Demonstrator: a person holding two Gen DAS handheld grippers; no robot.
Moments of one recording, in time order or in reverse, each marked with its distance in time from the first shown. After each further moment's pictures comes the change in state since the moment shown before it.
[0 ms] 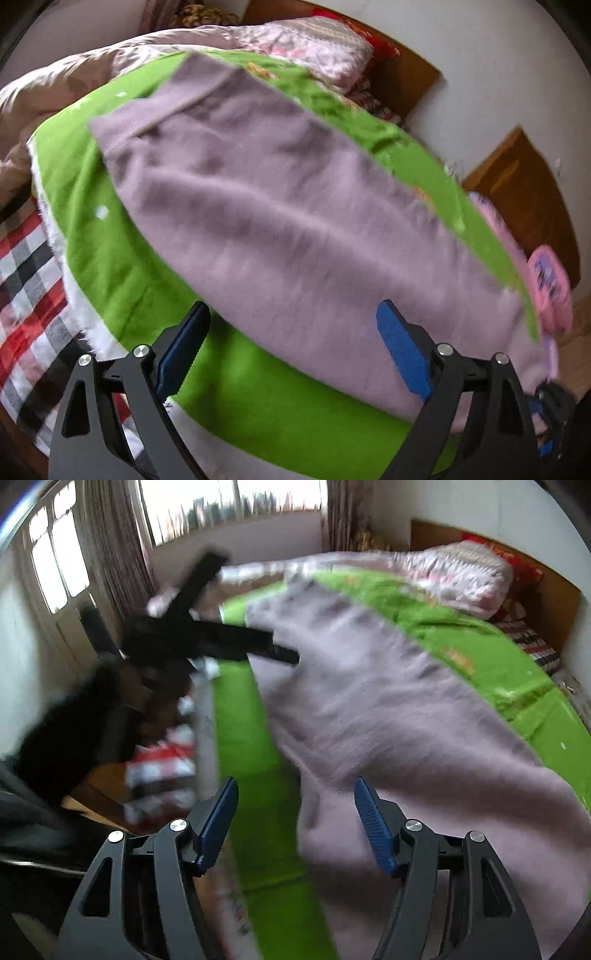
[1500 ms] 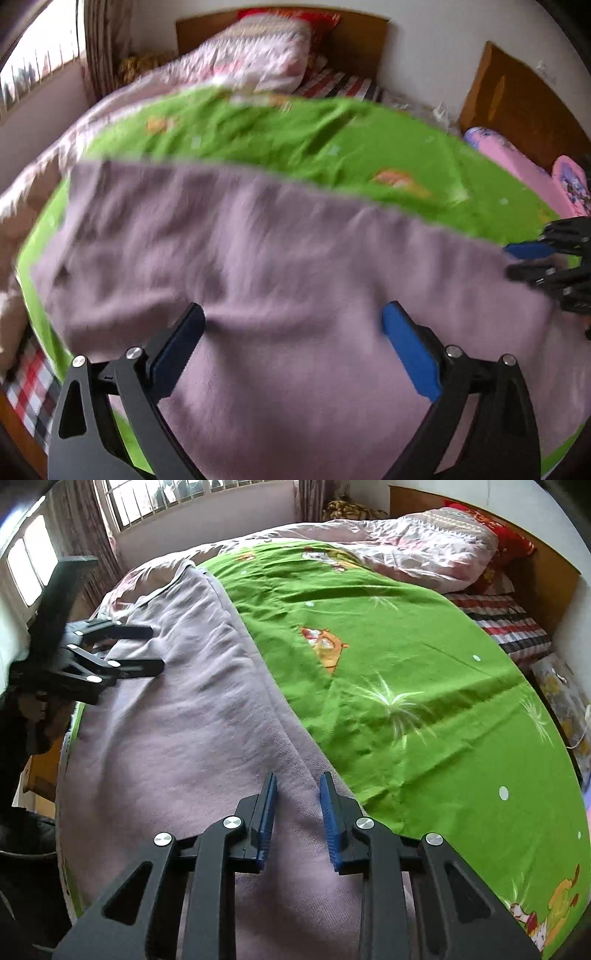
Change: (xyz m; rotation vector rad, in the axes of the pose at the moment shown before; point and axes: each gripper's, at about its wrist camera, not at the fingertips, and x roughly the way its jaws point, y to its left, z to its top) left arm 0.071 -0.080 0.031 0.348 0.050 0.151; right arm 0.071 -0.184 0.046 -0.046 0.219 -0.057
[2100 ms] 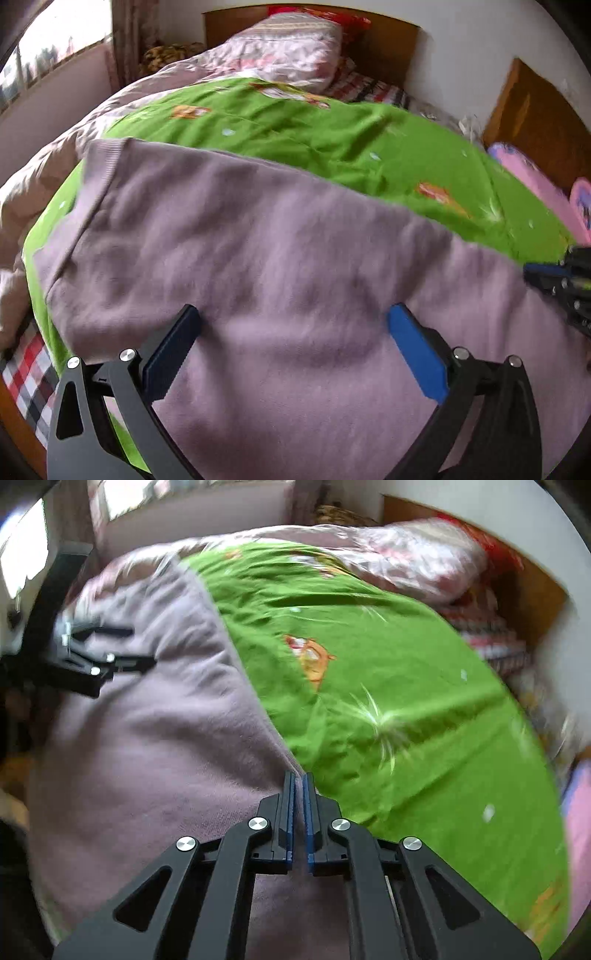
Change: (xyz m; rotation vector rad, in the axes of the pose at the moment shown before) left arm -0.002 0.014 0.011 -0.073 -0.020 0.098; right arm 0.002 -0.005 0.011 0.077 -0.035 -0.090
